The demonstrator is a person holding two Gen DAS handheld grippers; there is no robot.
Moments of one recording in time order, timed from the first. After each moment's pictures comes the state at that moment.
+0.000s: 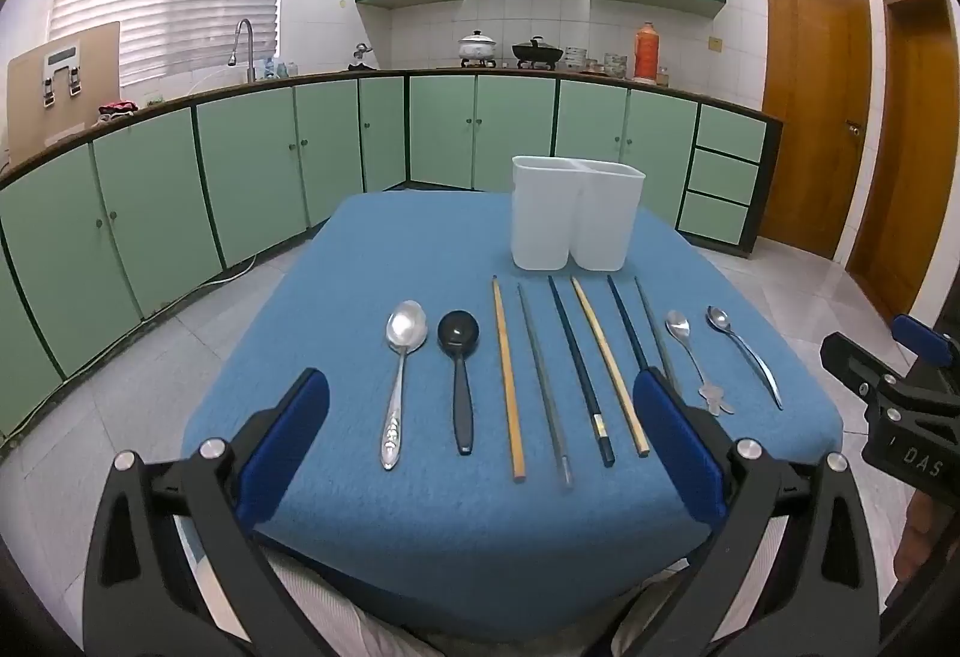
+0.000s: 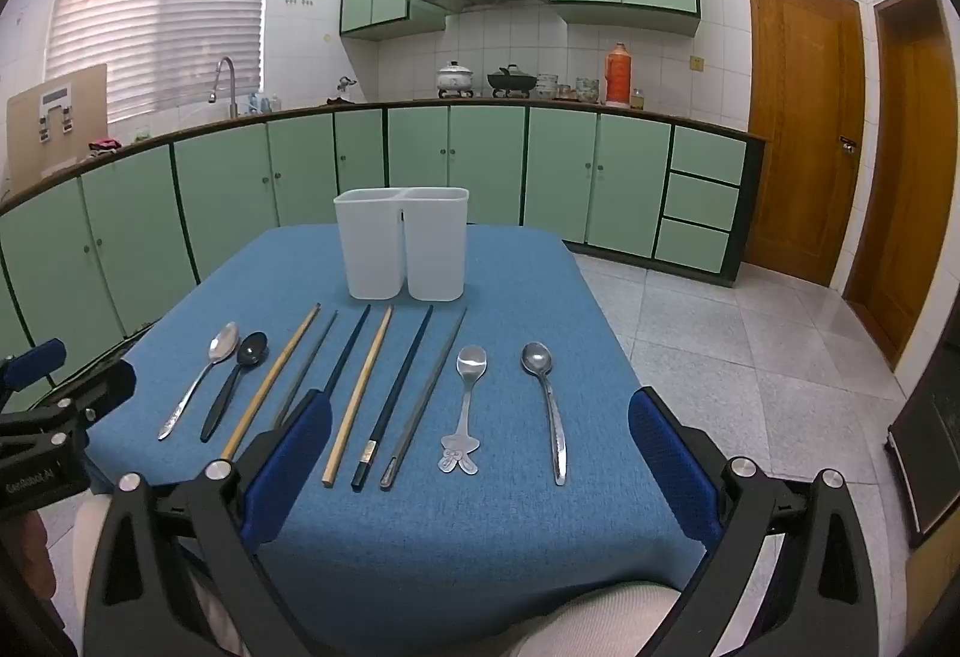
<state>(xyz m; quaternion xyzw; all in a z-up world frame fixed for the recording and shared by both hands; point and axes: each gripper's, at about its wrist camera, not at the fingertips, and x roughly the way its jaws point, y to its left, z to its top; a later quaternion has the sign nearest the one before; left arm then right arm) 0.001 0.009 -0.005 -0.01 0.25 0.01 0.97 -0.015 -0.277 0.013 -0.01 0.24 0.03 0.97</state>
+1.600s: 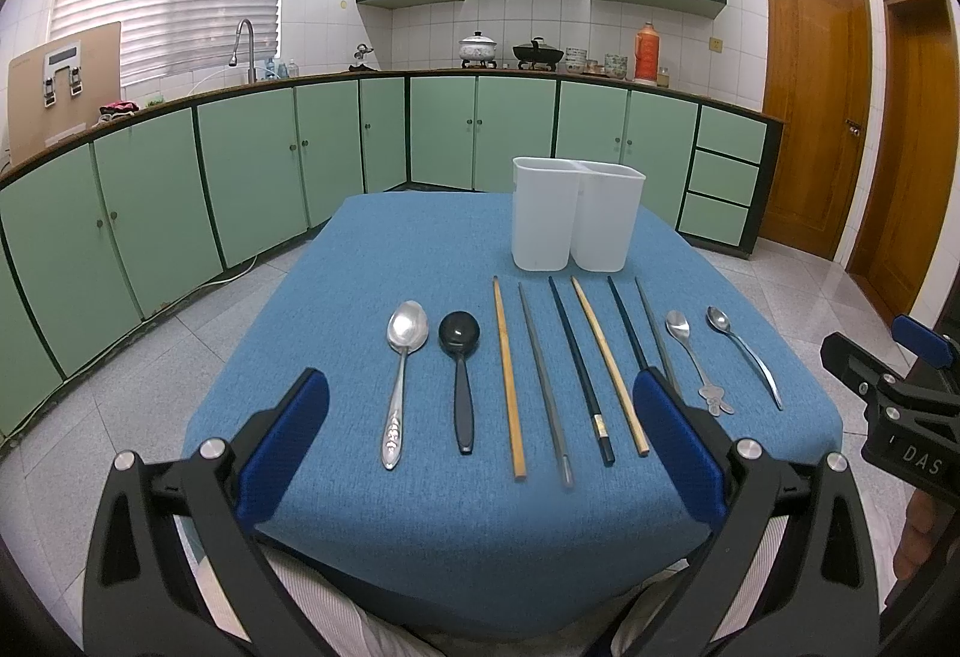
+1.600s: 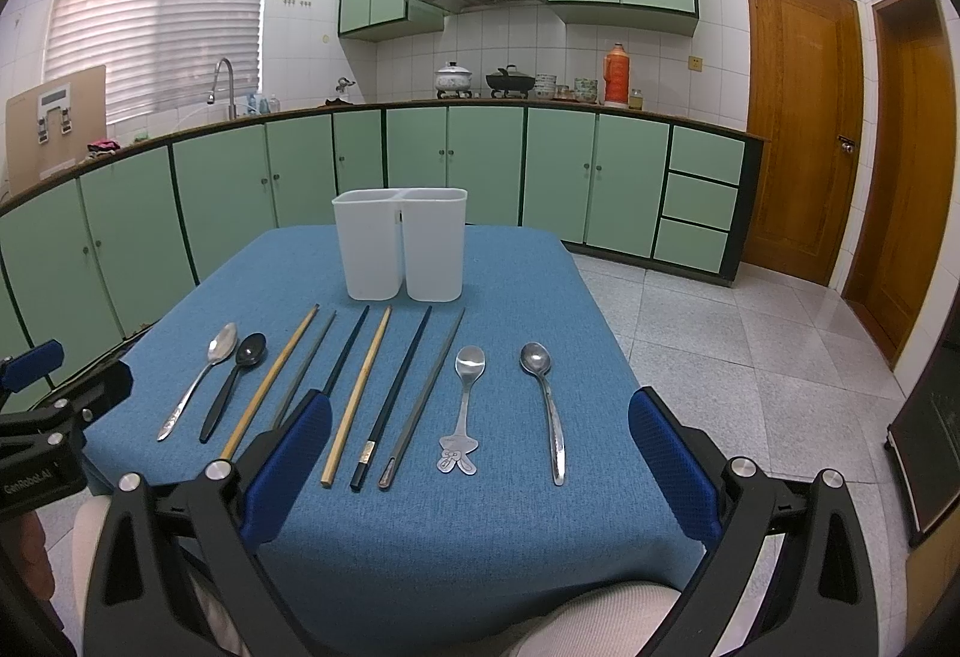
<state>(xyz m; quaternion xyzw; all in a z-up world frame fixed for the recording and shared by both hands) 0.000 0.009 -0.003 -0.01 0.25 0.01 0.97 -0.015 -0.277 0.013 -0.01 0.24 0.03 0.97</state>
